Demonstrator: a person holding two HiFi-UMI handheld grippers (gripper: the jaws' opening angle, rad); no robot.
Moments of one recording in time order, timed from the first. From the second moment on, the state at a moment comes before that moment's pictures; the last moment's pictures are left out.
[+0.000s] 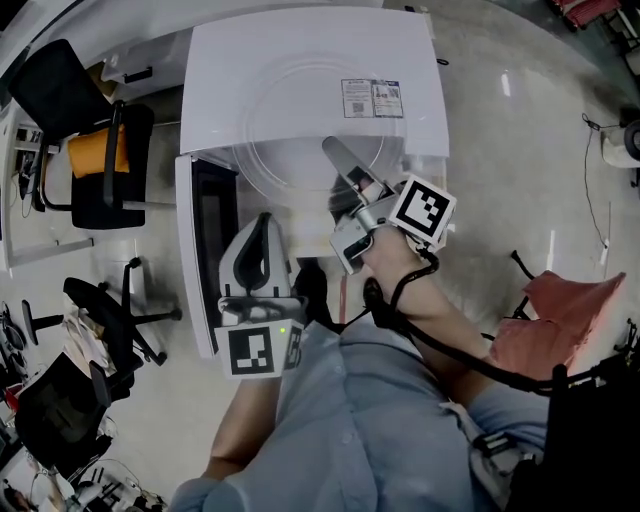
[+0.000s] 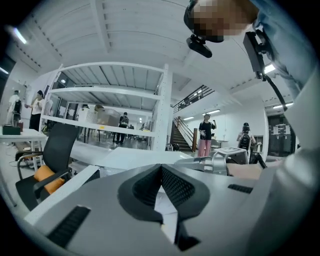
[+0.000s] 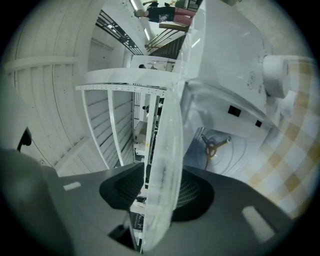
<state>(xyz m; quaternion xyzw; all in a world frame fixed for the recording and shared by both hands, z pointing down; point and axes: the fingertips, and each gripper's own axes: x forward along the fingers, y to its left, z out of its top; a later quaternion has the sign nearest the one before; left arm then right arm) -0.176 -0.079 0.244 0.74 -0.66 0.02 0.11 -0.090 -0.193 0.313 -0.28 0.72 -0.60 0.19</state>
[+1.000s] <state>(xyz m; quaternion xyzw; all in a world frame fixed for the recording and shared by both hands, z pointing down) -0.125 -0.098 0.308 0.75 -0.60 0.07 0.28 -0.086 -0.185 0.302 -0.27 0.76 -0.56 0.18</state>
